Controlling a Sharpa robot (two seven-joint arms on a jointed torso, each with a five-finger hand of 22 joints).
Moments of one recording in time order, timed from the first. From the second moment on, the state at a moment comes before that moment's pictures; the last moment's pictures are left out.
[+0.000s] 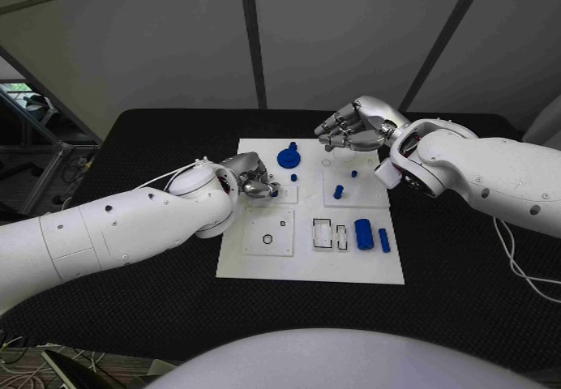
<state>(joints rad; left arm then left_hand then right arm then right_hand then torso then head) 1.10 -0.68 0.00 1.50 -1.35 -0.29 -0.52 1.09 -0.18 0.66 0.13 0.16 0.96 0.00 0.78 0.51 1.35 -0.06 1.11 0.91 1.46 -0.11 1.57 1.31 0.05 1.46 0.00 1.38 1.31 1.21 -0.75 0.04 1.40 -0.85 -0.22 0.16 1.40 -0.11 0.37 0.14 0.31 0.99 0.20 0.09 0.07 1.12 0.14 0.14 0.06 1.20 0.10 0.07 0.31 0.17 0.93 0.23 0.23 0.07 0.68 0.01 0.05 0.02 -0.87</state>
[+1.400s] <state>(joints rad) 1.10 -0.66 0.00 1.47 -1.35 -0.27 -0.53 0.96 -0.20 0.54 0.14 0.16 1.00 -0.01 0.78 0.51 1.37 -0.07 1.14 0.95 1.47 -0.11 1.57 1.31 0.05 1.46 0.00 1.38 1.31 1.21 -0.75 0.04 1.40 -0.85 -0.22 0.16 1.40 -0.11 0.37 0.14 0.31 0.99 0.20 0.09 0.07 1.12 0.14 0.14 0.06 1.20 0.10 0.07 0.31 0.17 0.93 0.23 0.23 0.07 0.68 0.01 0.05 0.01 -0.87</state>
